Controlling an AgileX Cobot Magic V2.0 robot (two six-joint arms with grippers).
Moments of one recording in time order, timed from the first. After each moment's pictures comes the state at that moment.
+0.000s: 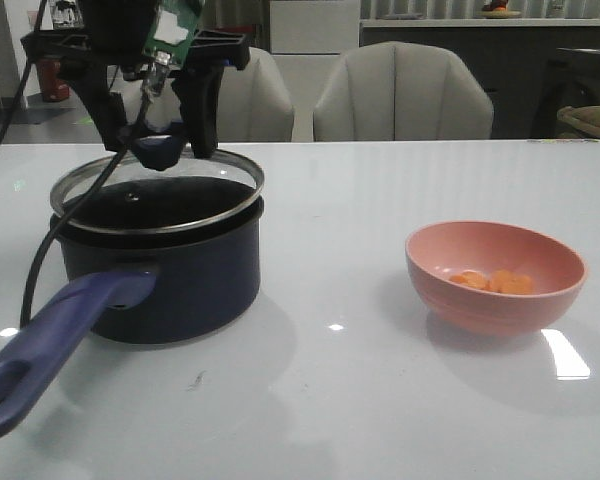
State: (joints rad) left arm -0.50 1.90 -1.73 0.11 1.14 -0.39; right arm 0.14 -0.01 0.03 -0.03 0.13 0.04
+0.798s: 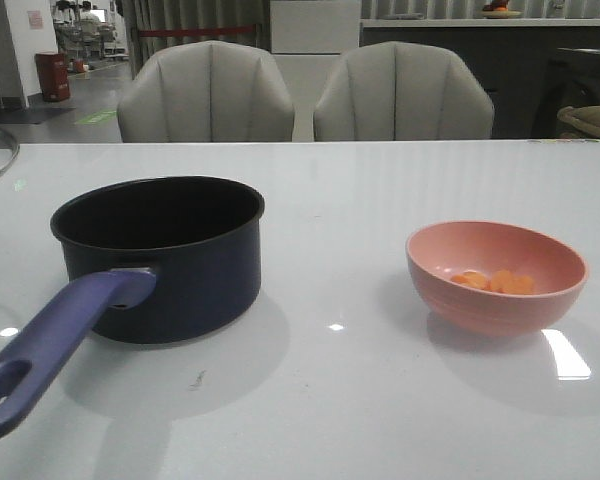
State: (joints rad) left arm 0.02 1.68 -1.42 0.01 1.01 -0.15; right arm 0.14 -0.01 0.03 -0.03 0.13 0.04
